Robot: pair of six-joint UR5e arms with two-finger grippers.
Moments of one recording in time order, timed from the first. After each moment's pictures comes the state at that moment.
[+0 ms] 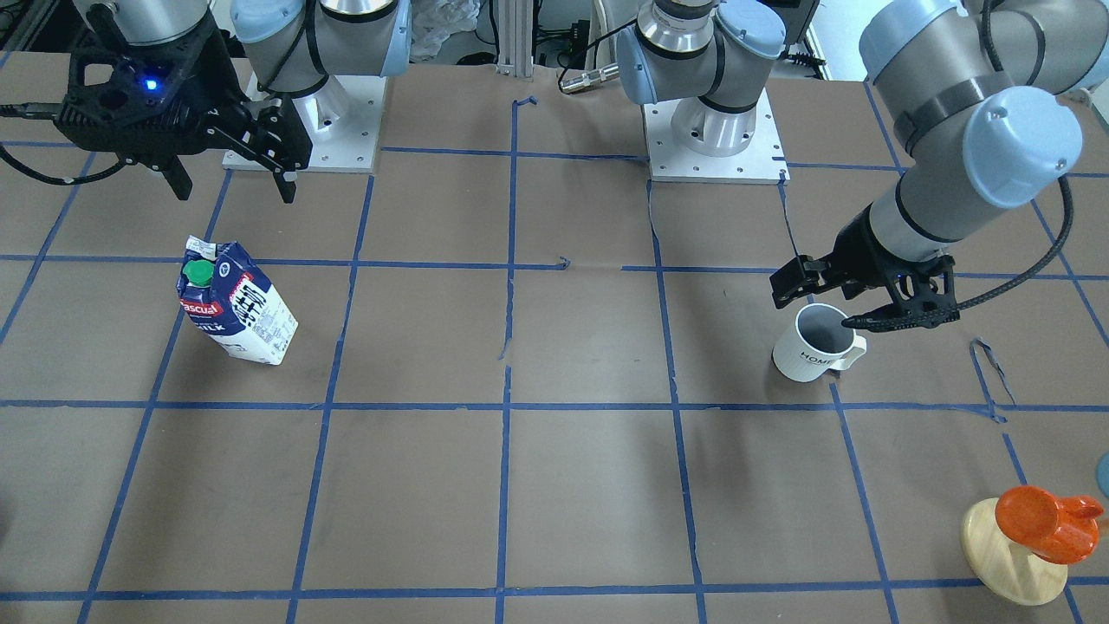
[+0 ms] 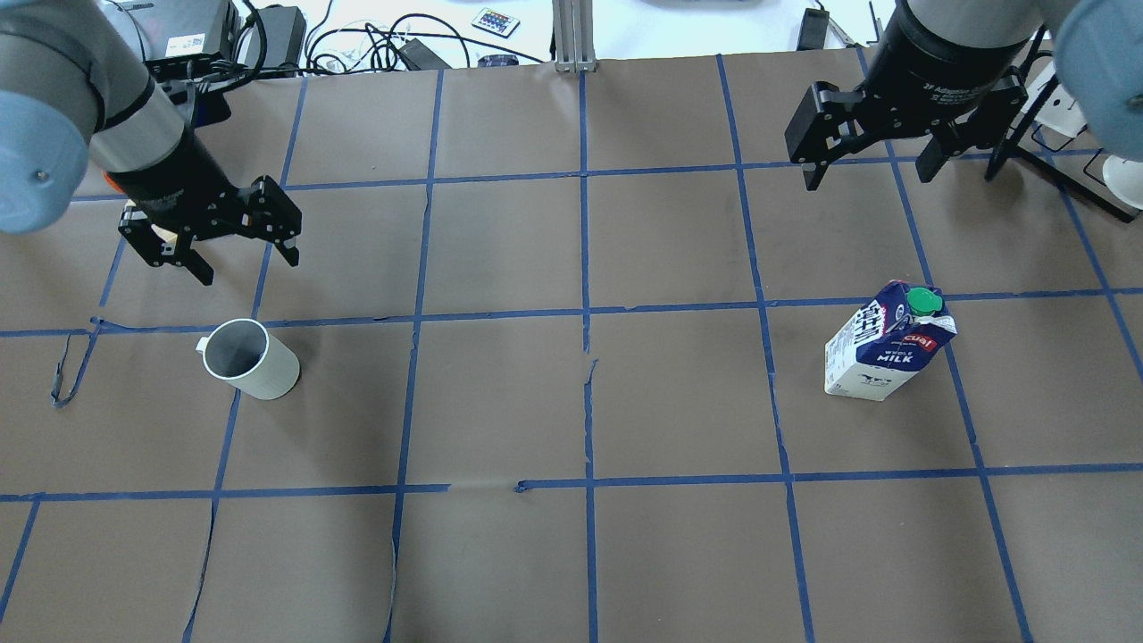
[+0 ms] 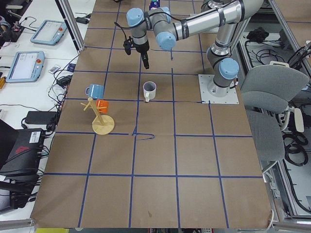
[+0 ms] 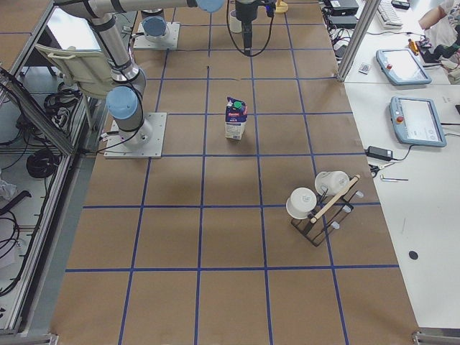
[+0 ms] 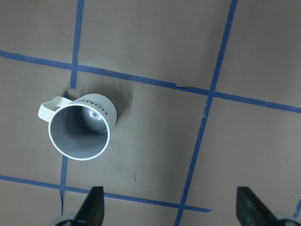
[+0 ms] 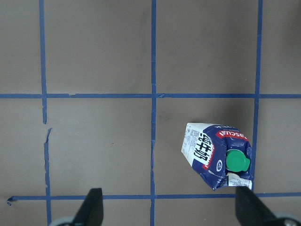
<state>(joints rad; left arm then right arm) -1.30 -1.68 -1.79 -1.43 1.58 0.12 1.58 -1.61 1.53 -1.56 -1.60 0.00</state>
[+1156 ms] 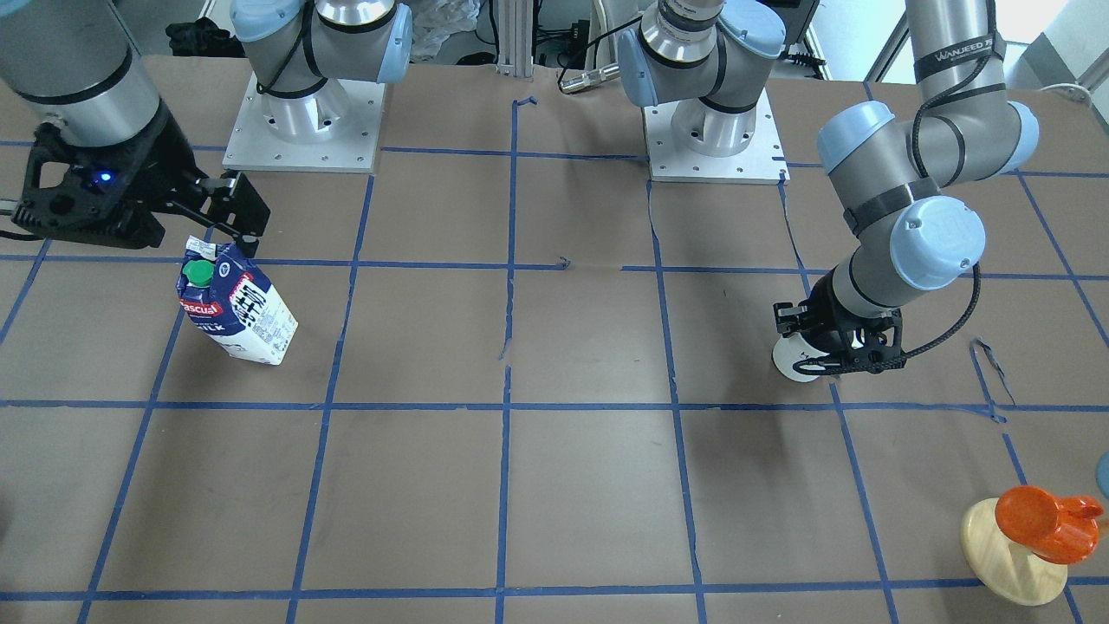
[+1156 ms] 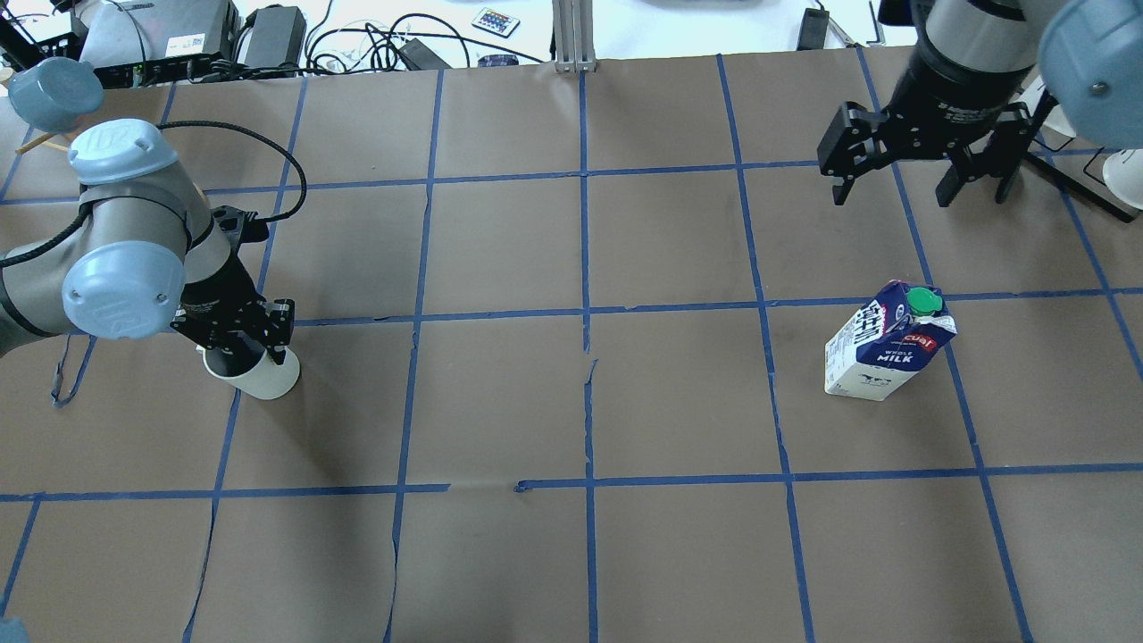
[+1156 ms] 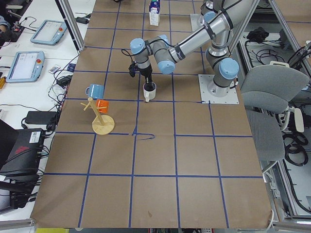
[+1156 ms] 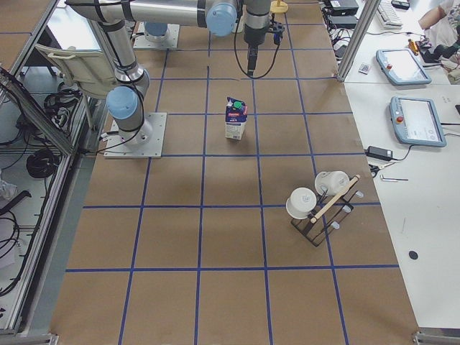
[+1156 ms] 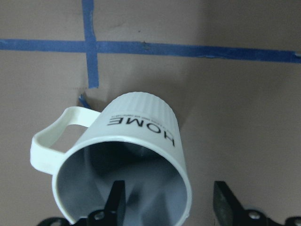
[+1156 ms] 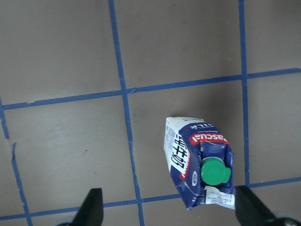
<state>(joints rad) -1.28 -1.79 -1.95 -1.18 1.68 0.22 1.44 -1.54 1.60 -1.58 -1.59 0.01</state>
